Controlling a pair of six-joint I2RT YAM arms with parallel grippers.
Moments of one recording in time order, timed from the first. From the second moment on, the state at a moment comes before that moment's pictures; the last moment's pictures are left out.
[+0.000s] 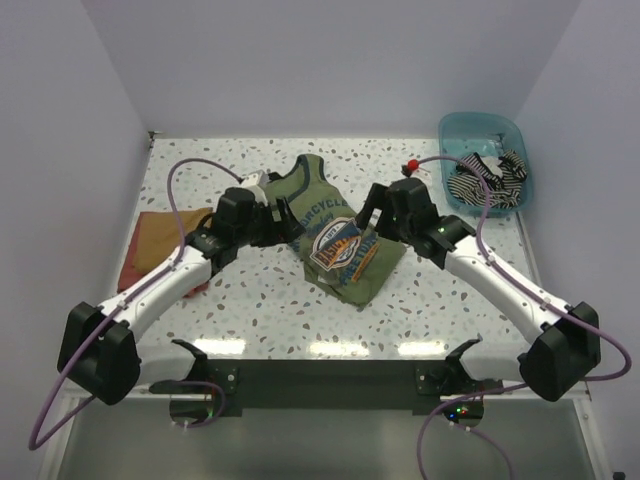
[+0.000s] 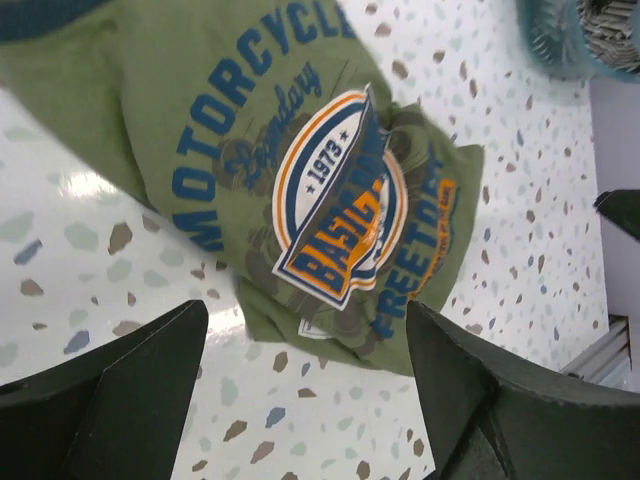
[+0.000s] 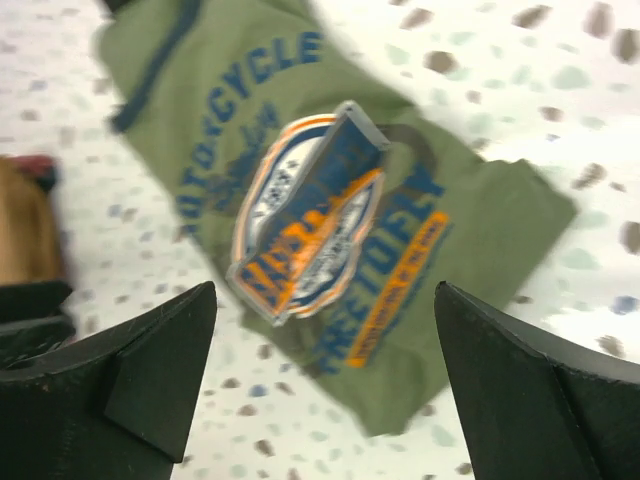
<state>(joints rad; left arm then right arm) -0.48 1.25 0.89 -0.21 0.12 -0.61 0.58 1.28 1.09 -0.47 0.21 0.76</state>
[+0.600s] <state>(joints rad) -0.63 1.57 0.77 -0.04 0.04 -0.81 0.38 1.54 0.90 -0.36 0.16 0.56</state>
